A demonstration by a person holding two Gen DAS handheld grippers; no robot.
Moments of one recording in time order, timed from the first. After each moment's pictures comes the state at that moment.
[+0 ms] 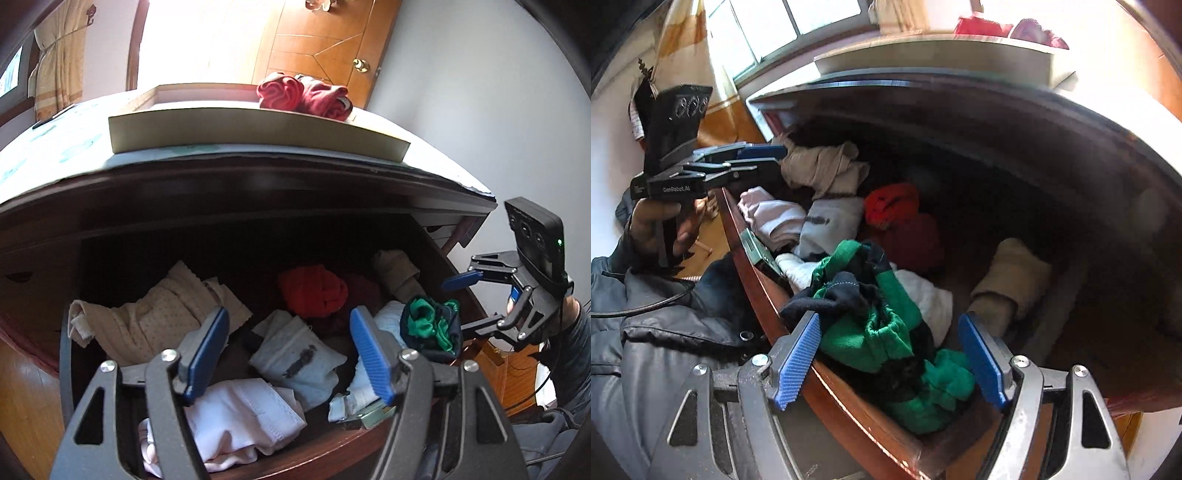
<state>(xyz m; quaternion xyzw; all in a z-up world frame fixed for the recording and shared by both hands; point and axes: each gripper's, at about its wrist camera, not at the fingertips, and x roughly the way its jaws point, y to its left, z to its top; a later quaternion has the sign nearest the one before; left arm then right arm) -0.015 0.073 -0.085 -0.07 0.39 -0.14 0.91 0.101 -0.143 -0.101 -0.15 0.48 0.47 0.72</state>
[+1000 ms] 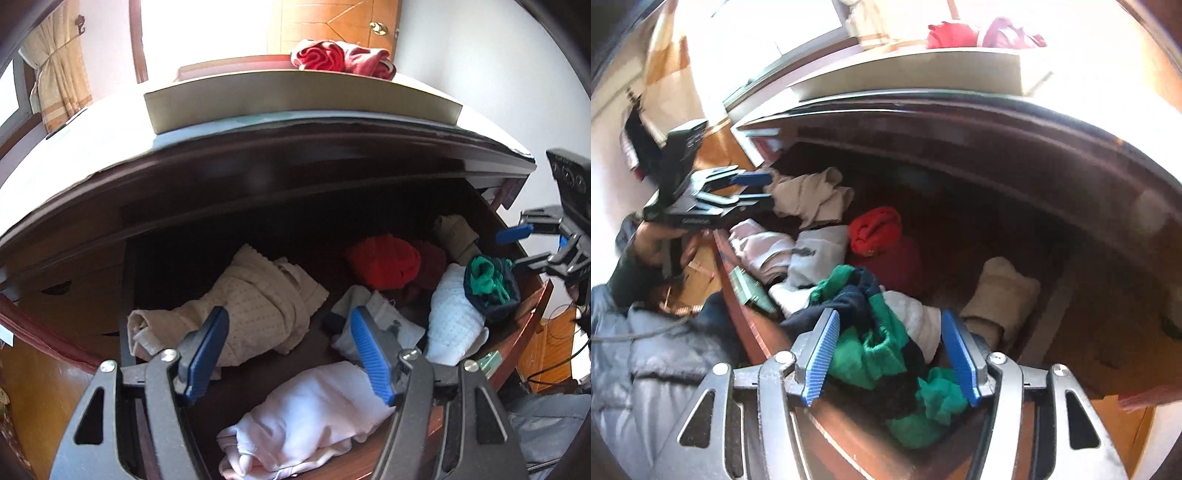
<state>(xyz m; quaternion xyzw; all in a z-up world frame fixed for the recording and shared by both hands) 0.002 0.098 -0.096 0.01 0.45 -0.08 0.89 0.116 -0.148 -0.087 -0.12 0.48 0.46 0.74</state>
